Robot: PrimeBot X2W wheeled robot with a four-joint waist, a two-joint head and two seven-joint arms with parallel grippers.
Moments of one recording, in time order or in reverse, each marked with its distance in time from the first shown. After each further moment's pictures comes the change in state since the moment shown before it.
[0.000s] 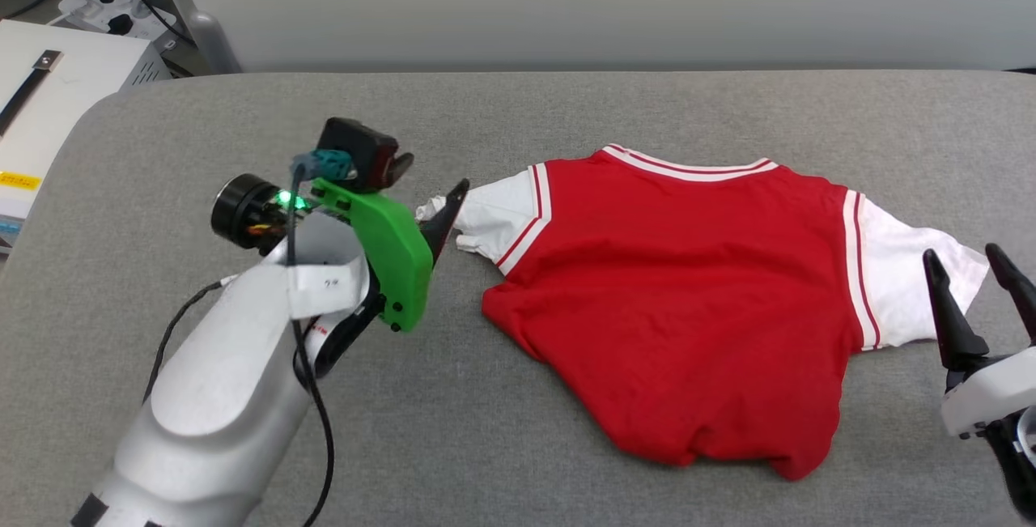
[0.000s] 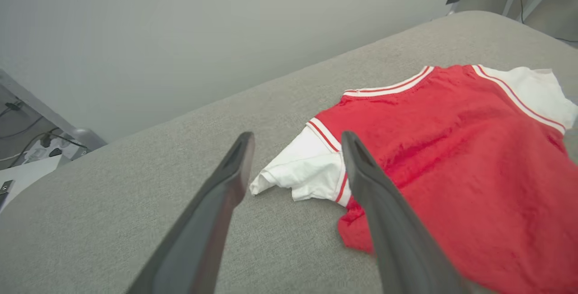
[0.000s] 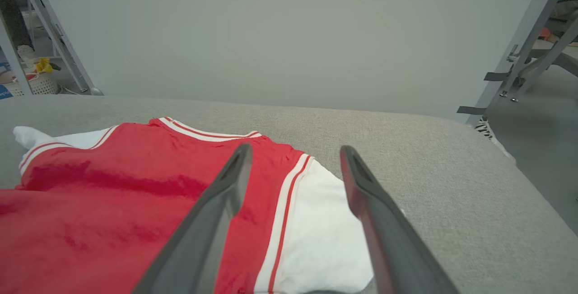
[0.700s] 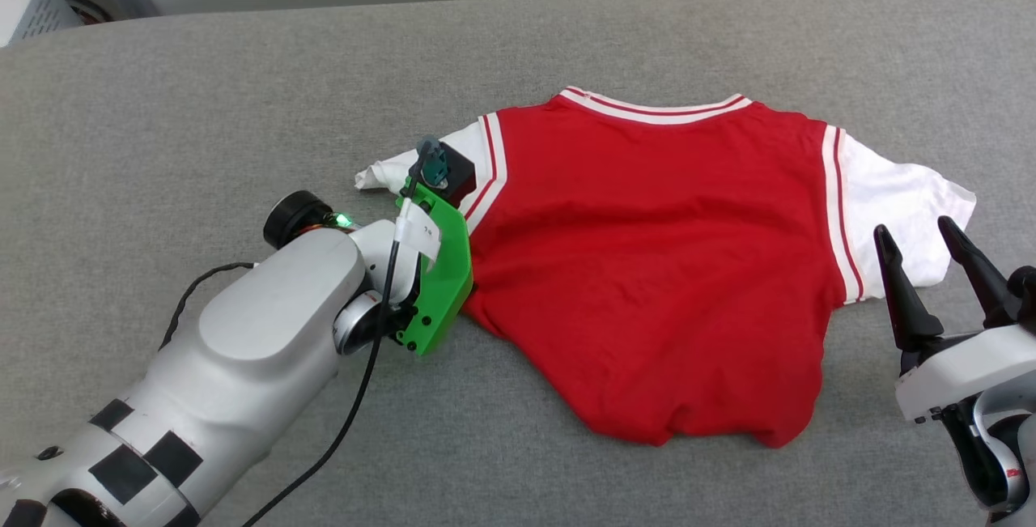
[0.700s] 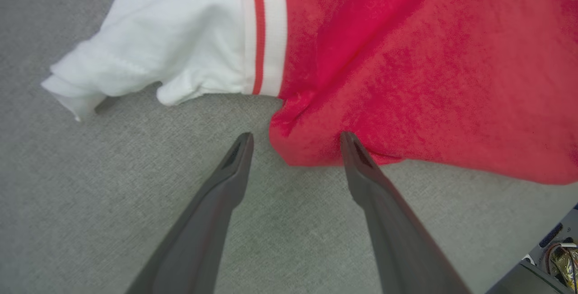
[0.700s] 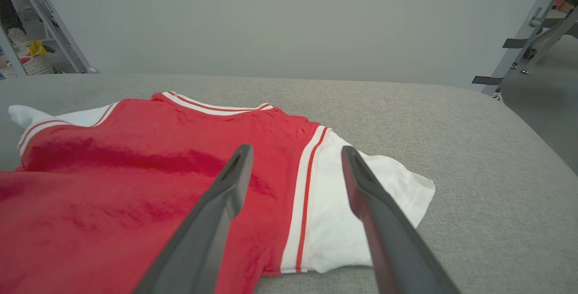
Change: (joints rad) left arm -0.303 0.056 -0.516 0.244 -0.362 0.000 0.372; right arm 0.031 0.125 -0.046 -0.207 -0.099 0.000 0.125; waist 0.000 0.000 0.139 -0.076
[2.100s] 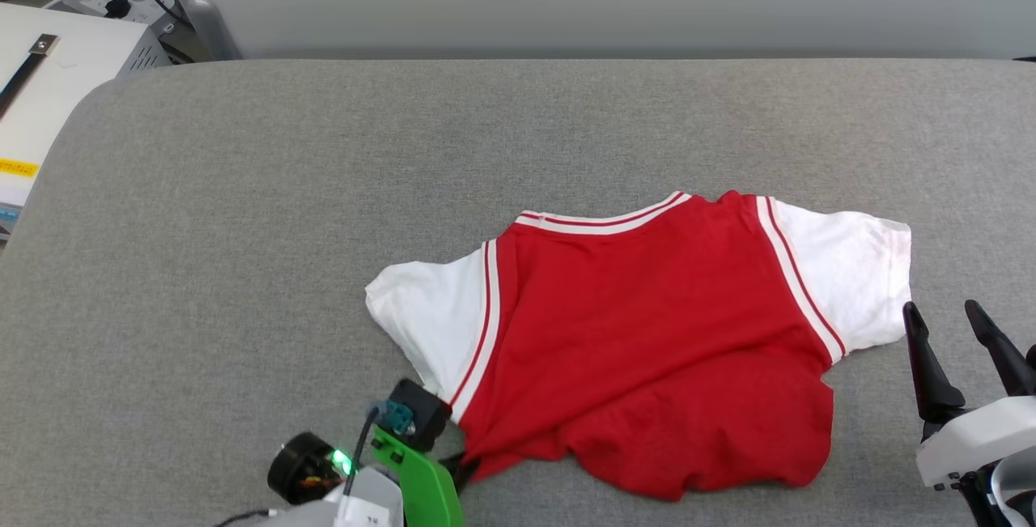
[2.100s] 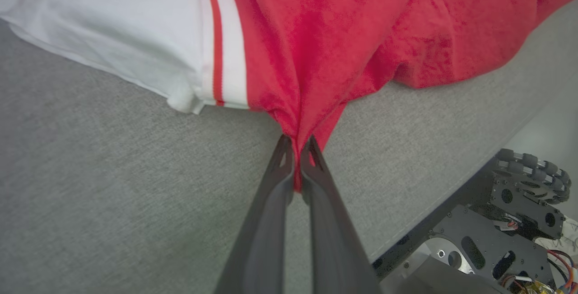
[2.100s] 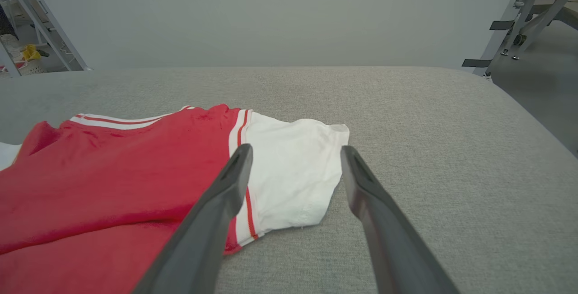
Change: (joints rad) left arm 0.422 0.233 -0.176 -0.440 -0.100 0.291 -0.476; right arm 0.122 0.031 -0.084 0.066 -0.019 0.000 -0.030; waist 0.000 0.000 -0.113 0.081
